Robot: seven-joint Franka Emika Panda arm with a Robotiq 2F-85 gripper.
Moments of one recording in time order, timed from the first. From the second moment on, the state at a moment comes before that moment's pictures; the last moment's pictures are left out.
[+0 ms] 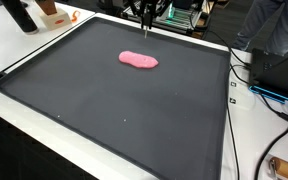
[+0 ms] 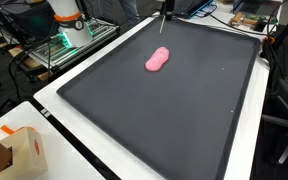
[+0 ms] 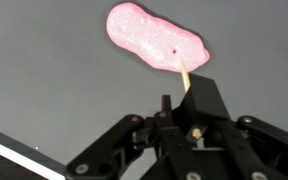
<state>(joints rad) 0.13 -0.02 0.16 -2.27 -0.16 2.31 -0.17</state>
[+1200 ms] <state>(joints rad) 0.41 0.35 0.23 -1.99 -0.76 1.94 0.47</state>
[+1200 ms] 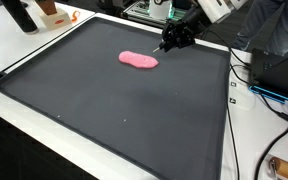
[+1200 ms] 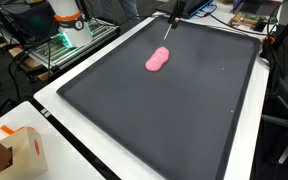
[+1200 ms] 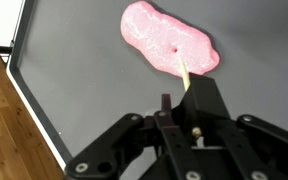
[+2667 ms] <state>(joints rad) 0.50 0.55 0.20 -1.81 -0.79 1.76 0.69</state>
